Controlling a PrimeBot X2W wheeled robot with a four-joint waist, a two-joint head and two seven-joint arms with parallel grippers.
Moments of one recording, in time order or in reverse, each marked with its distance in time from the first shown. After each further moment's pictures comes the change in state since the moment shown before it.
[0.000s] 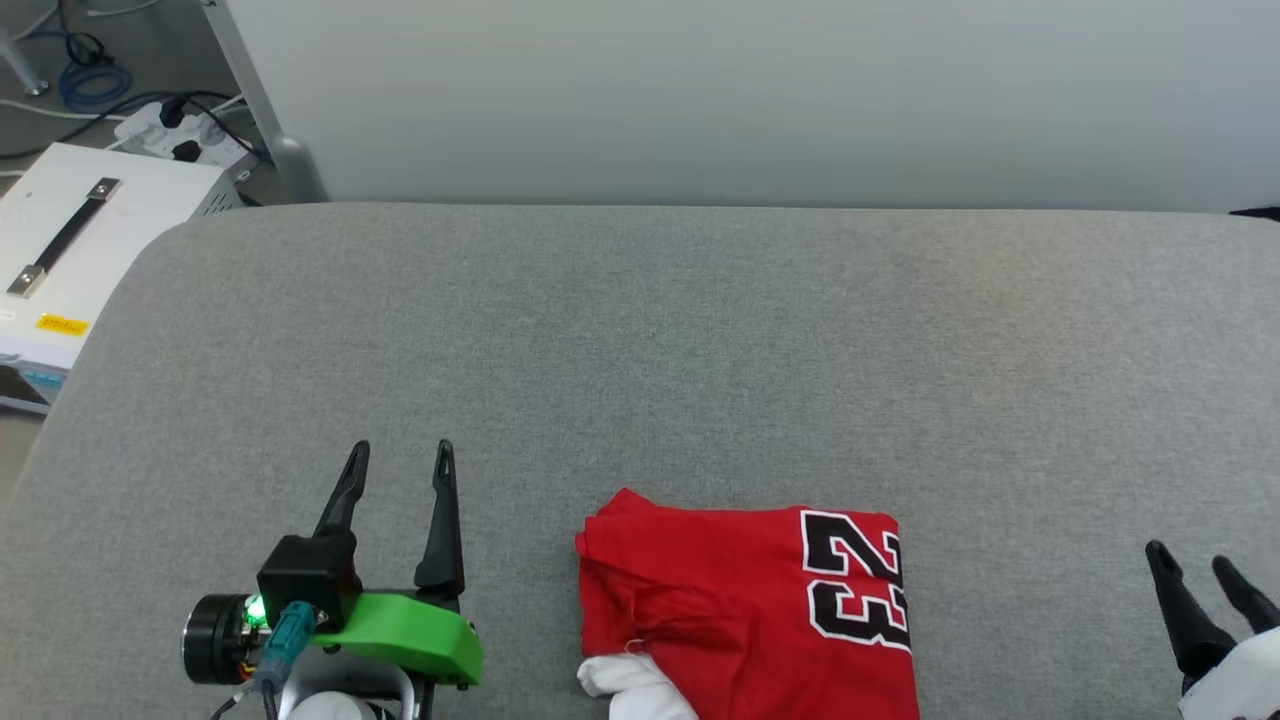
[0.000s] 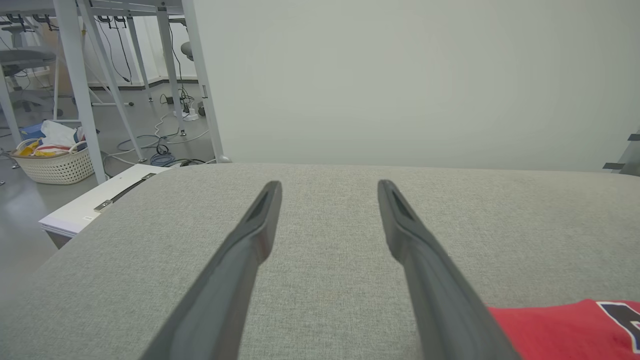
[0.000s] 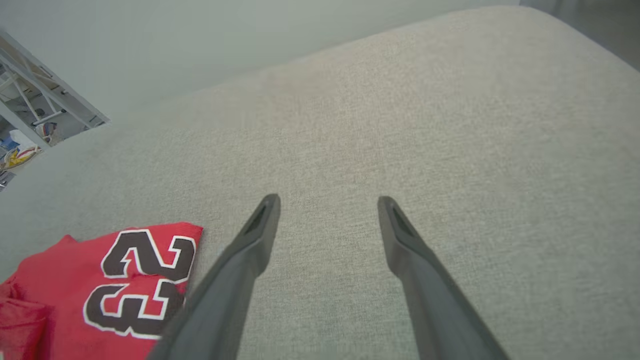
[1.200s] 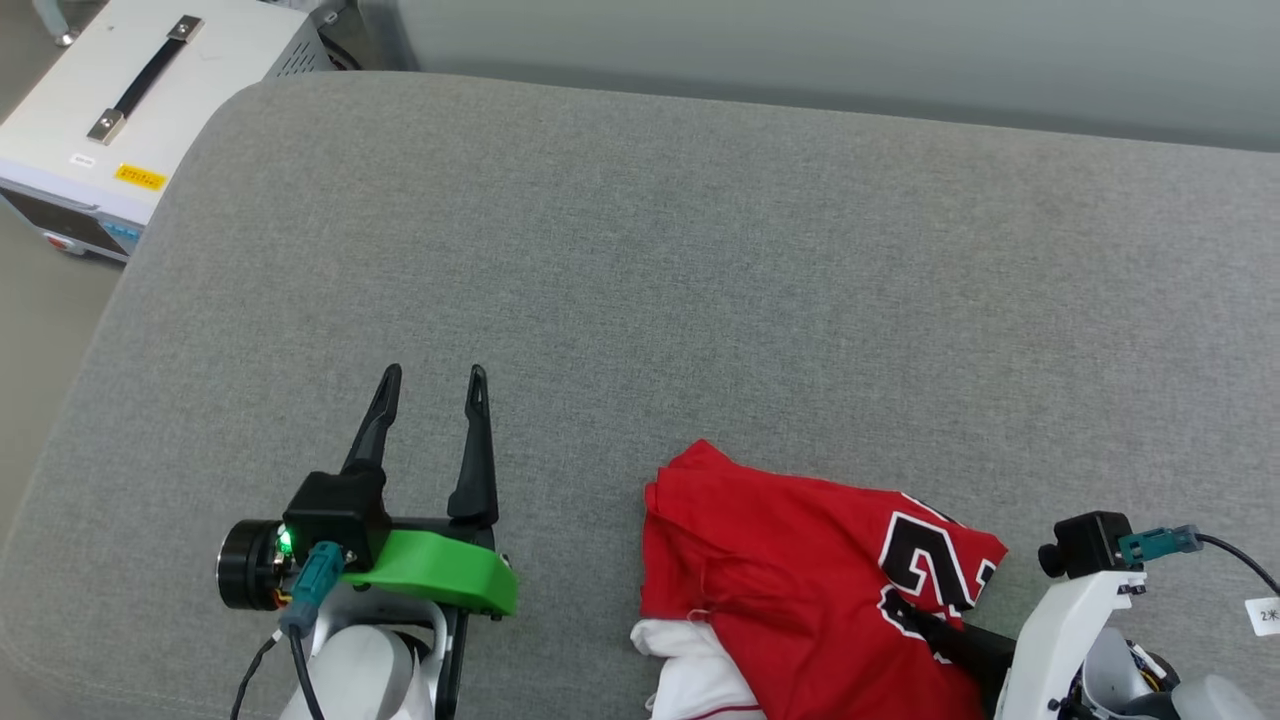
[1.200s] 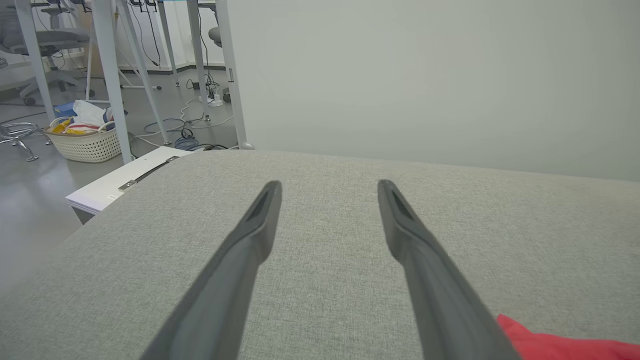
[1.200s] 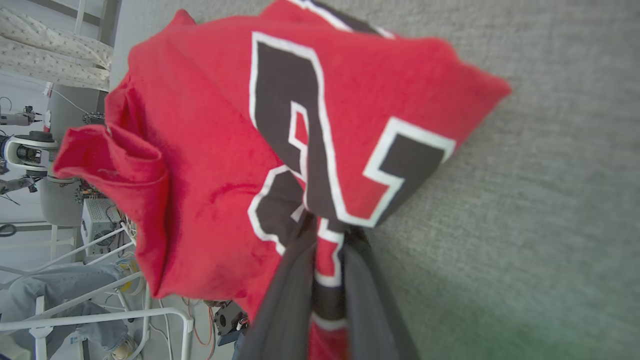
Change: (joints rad) left arm -0.092 -0.169 0.121 0.055 0.144 -0.146 0.000; right arm -0.183 -0.117 0.495 0.156 0.427 0.002 0.331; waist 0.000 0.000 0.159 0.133
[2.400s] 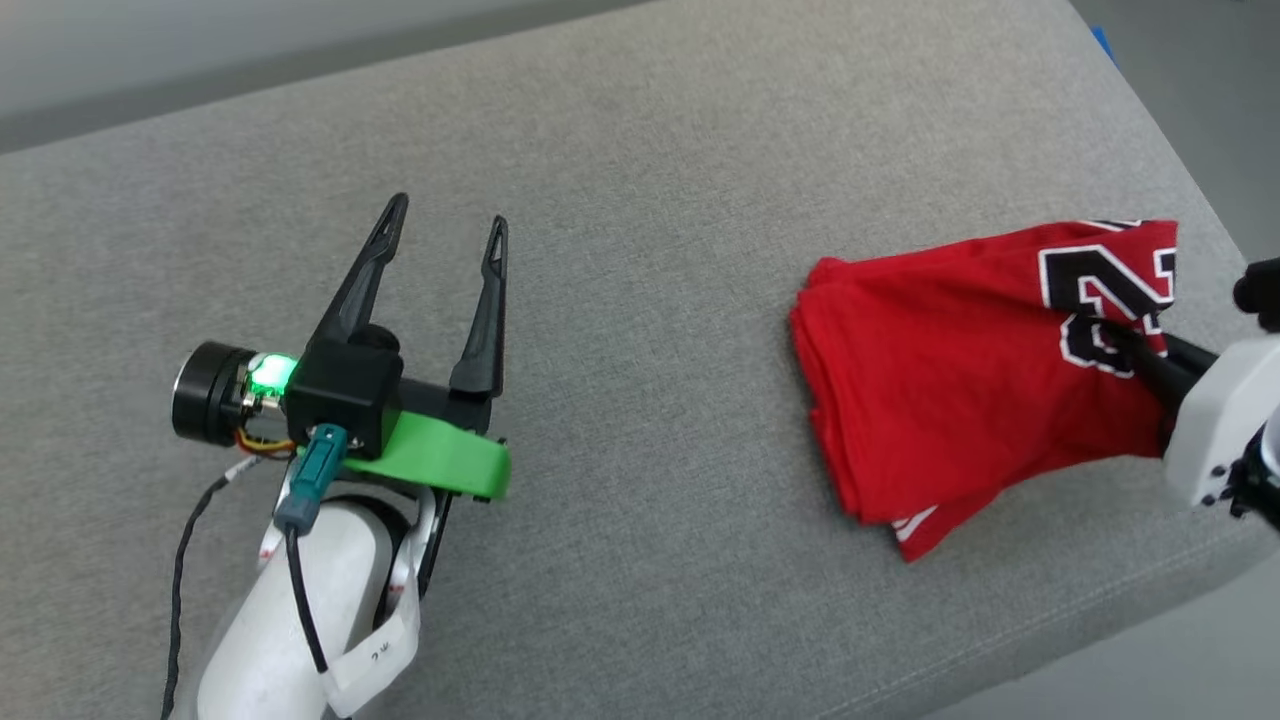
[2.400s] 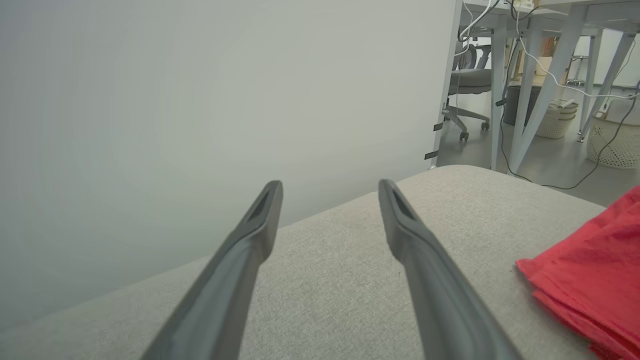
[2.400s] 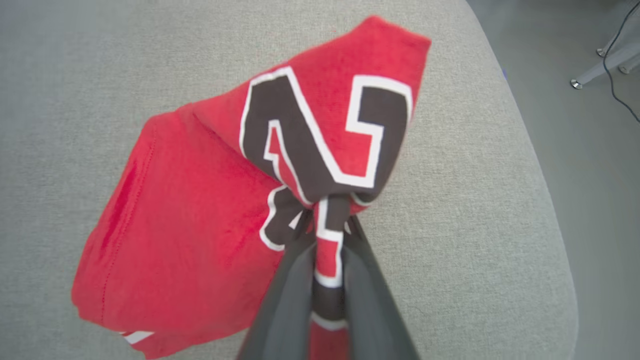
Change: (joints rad) left arm -0.194 0.077 -0.027 -0.113 0.140 -0.061 0.101; right arm -0.357 -0.271 0.008 0.017 -0.249 -0.001 -0.181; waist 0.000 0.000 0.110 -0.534
